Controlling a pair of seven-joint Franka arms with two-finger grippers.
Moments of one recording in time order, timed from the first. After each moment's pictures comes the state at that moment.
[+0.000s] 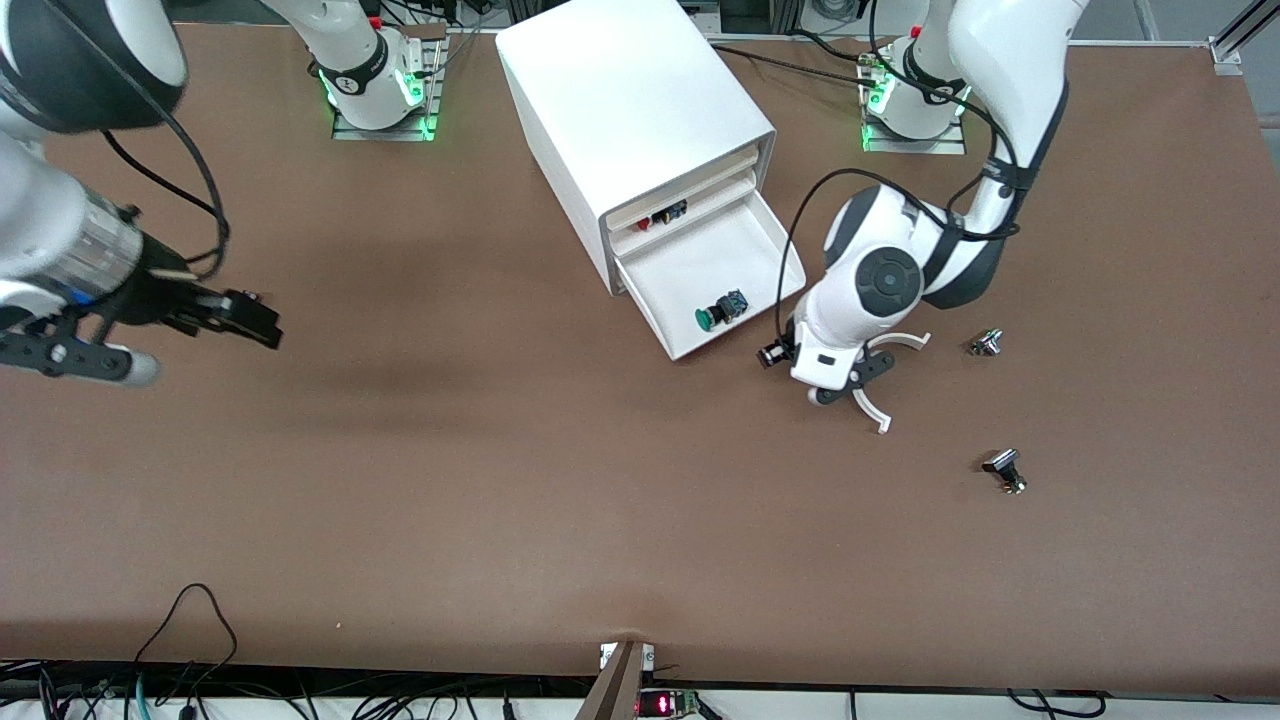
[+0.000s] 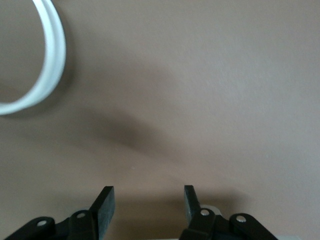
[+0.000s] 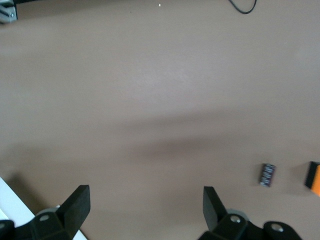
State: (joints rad) left arm -0.32 0.46 -0.18 -1.88 -0.11 2.26 -0.95; right arm 0.07 0.25 0.08 -1.34 0.02 1.61 0.27
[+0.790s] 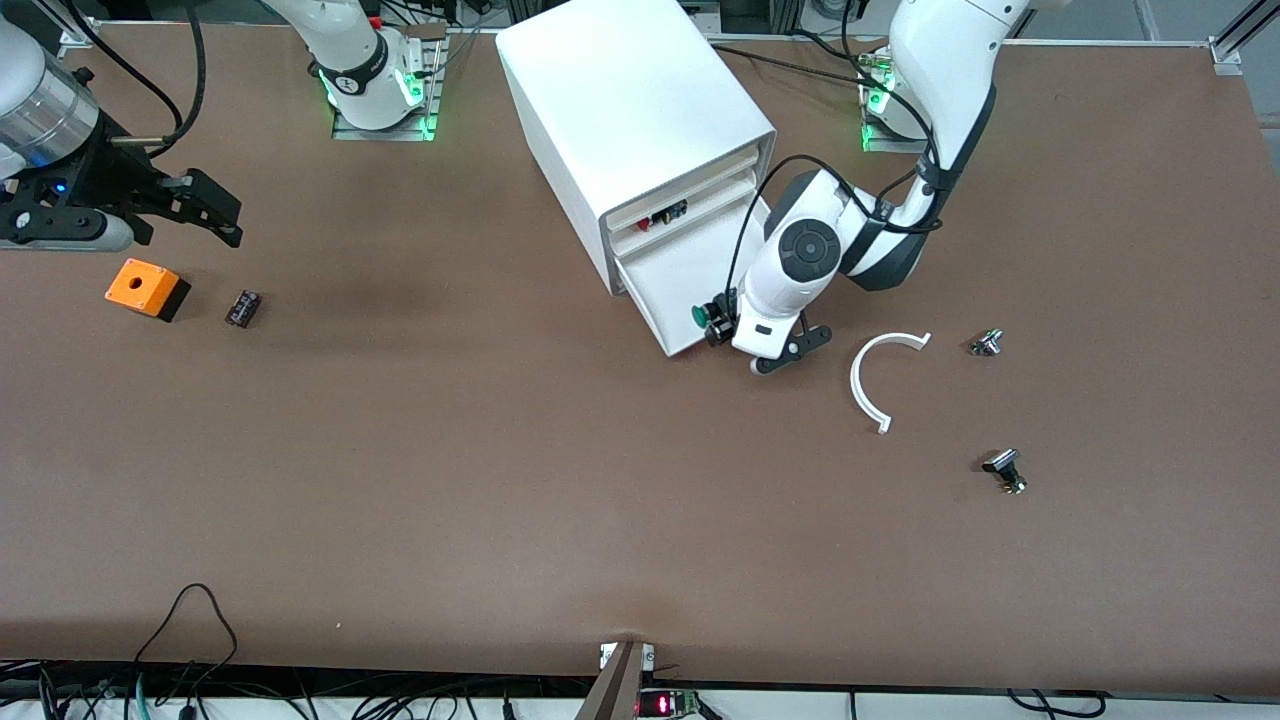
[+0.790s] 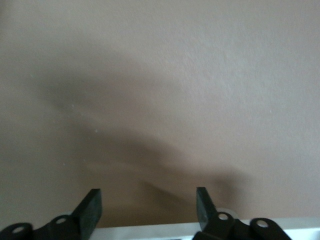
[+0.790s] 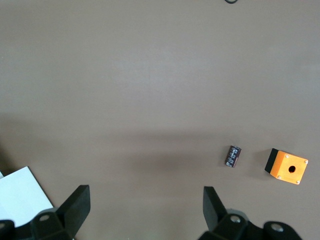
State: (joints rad) left arm -0.44 0.49 -0.18 -1.95 -0.11 2.40 -1.02; right arm 0.04 -0.04 0.09 -1.64 -0.02 1.62 0.15
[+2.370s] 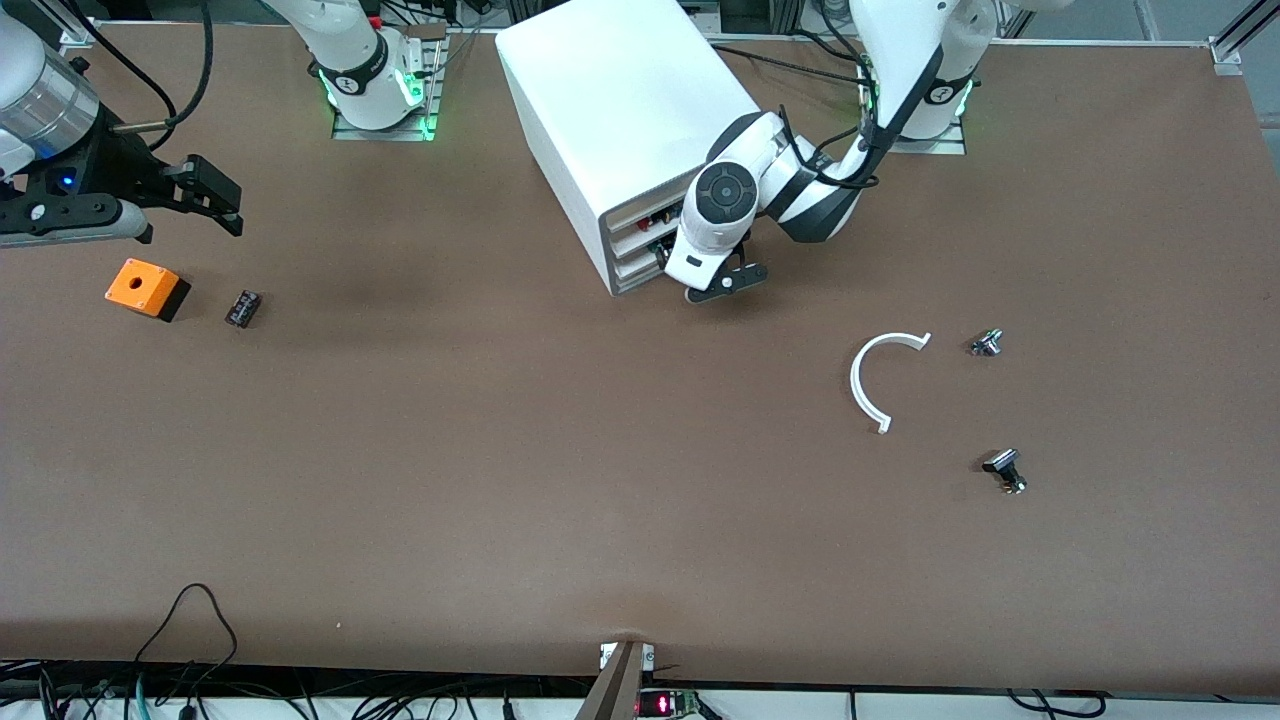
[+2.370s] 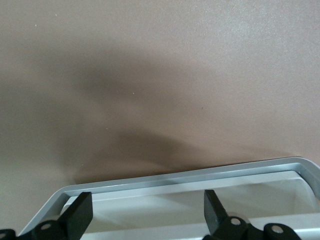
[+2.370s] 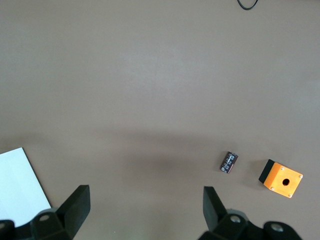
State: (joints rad) left arm -0.49 0.45 -0.31 -1.99 -0.13 2.24 -1.06; right arm 0.03 -0.05 0.10 -1.66 -0.01 1.63 0.02
